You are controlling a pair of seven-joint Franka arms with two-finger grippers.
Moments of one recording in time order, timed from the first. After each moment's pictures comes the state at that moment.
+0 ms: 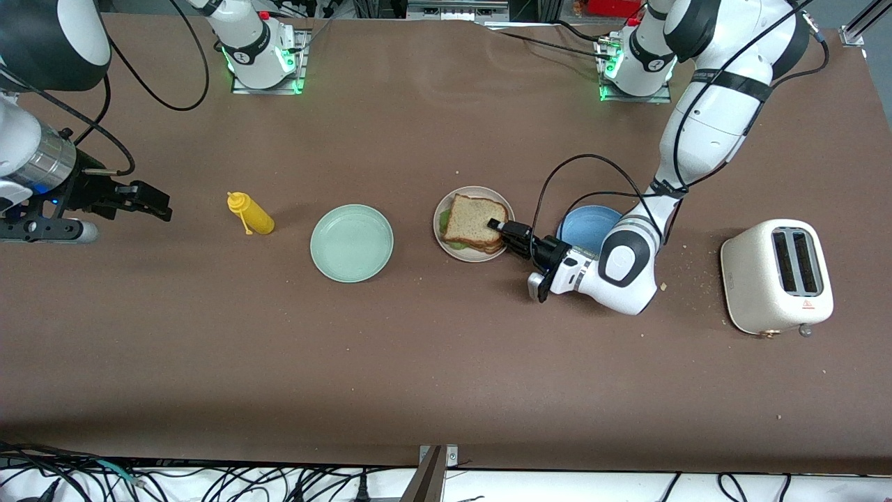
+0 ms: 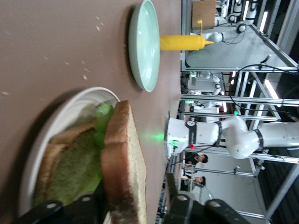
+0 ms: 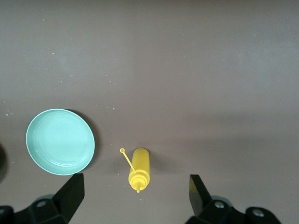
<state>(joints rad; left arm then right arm) -0.10 0.94 -0.22 -1.51 -1.06 1.69 0.82 -0.01 0.15 0.08 -1.59 0.00 1.71 0.11</state>
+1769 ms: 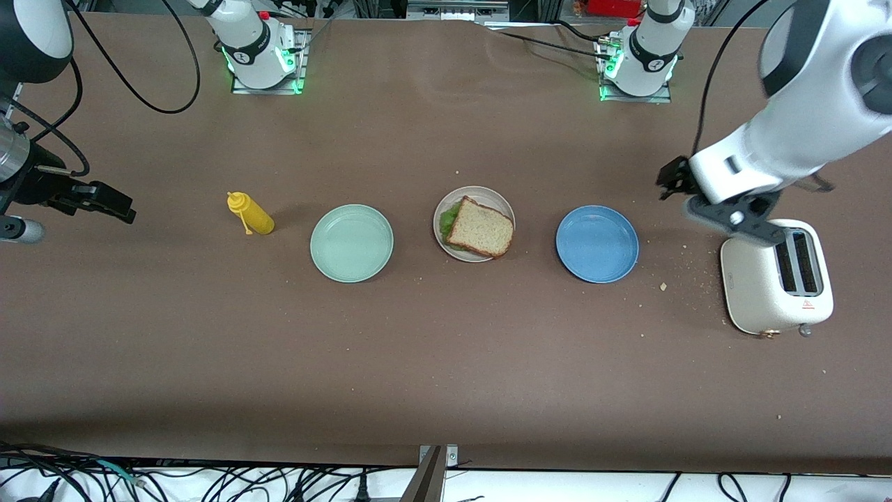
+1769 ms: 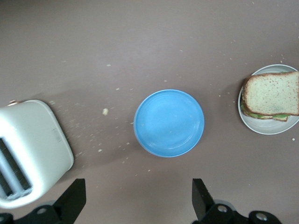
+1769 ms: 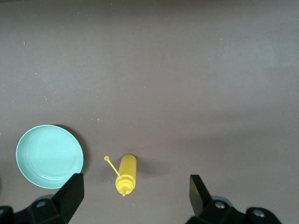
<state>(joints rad) -0.04 0.09 -0.15 -1.58 0.03 1.60 0.15 -0.02 0.15 0.04 -1.52 -0.03 1.68 0.15</state>
